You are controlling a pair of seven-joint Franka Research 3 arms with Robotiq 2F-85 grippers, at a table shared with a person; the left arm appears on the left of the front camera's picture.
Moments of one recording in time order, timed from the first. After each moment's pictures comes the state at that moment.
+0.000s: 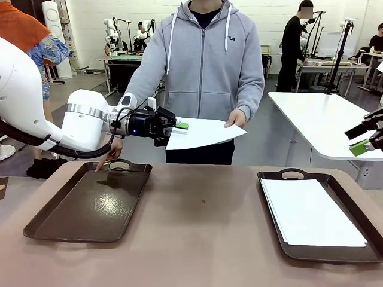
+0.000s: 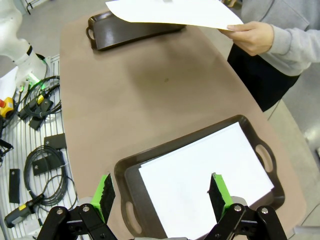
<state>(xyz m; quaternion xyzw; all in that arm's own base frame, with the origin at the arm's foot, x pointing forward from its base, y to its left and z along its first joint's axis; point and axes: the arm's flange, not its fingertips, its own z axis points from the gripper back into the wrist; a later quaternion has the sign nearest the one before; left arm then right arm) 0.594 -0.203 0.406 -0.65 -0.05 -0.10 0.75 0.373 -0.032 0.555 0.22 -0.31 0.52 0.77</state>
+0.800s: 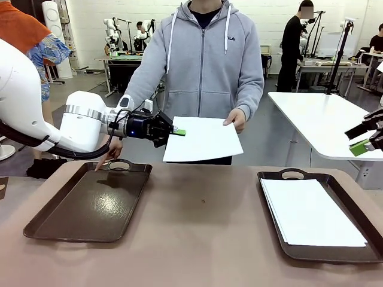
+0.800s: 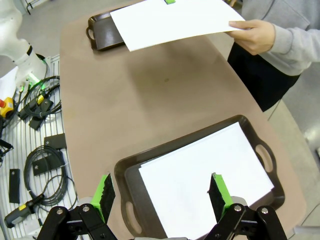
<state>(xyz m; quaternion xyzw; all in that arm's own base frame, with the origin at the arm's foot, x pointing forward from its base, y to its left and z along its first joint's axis) 0.597 -0.194 0.401 -0.65 -0.06 -0.08 0.76 0.373 -0.032 0.555 0.22 -0.31 0.52 0.77</state>
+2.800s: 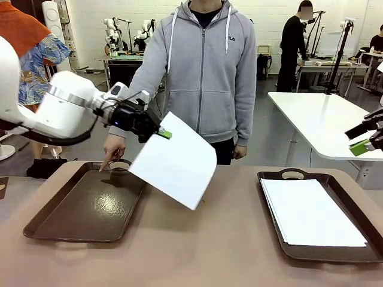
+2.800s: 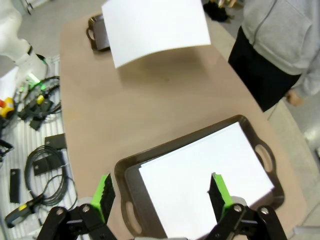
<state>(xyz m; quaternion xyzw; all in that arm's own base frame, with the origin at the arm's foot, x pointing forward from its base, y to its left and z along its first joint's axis) 0.575 -0.156 0.453 -0.57 0.00 -0.19 0.80 0.373 -0.033 0.555 0.22 -0.31 0.52 0.77</state>
